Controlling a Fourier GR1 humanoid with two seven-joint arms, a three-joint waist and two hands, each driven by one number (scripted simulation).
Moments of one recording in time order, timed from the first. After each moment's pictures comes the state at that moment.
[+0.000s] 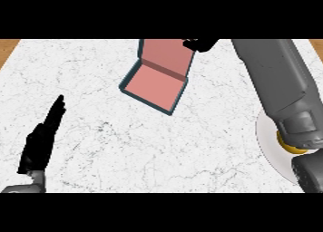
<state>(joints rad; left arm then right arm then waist) -0.01 0.22 0.02 -1.52 -0.16 0.08 0.08 -1.29 -0.19 -0.16 -0.60 0.70 0.28 -0.35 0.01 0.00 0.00</state>
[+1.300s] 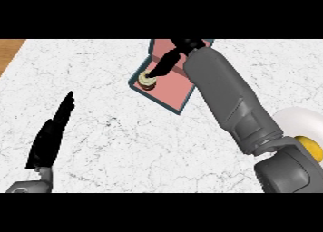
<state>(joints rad) -0.04 0.20 -0.01 -1.54 -0.18 0.05 0.08 -1.38 0.00 -0.22 -0.21 0.66 -0.02 -0.27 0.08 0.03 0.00</state>
